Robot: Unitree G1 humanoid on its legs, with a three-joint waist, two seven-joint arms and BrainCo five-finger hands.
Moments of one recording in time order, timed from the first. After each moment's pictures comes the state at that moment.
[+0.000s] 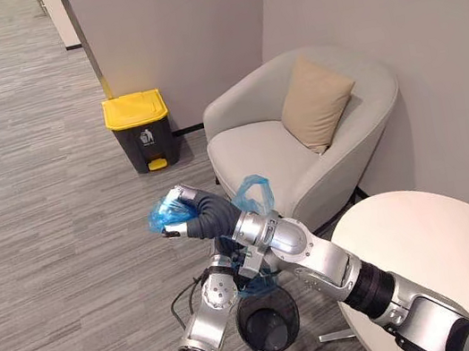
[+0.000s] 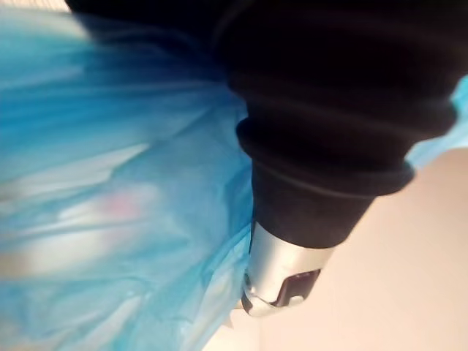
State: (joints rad) left arm -0.11 0.08 -0.34 0.32 0.20 -0.11 0.29; right arm -0.53 -0.12 0.79 -0.03 0.42 -0.11 0.15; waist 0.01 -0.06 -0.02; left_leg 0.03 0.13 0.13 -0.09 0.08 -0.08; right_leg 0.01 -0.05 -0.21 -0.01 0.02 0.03
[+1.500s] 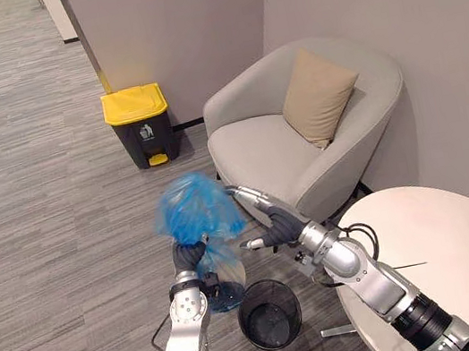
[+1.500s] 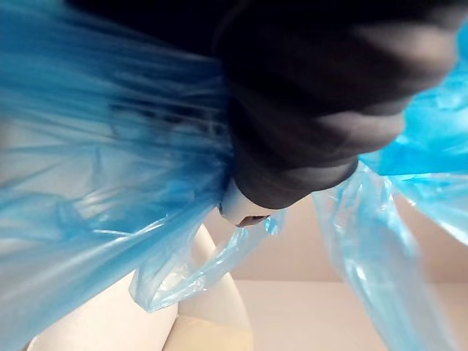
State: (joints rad) left arm 0.03 0.04 -0.05 0.23 0.03 -0.12 0.26; right arm -0.14 -0.27 0.41 -0.08 -0.39 -0.21 0.03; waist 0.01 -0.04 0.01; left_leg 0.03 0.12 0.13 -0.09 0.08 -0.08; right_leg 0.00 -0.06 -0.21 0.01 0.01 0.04
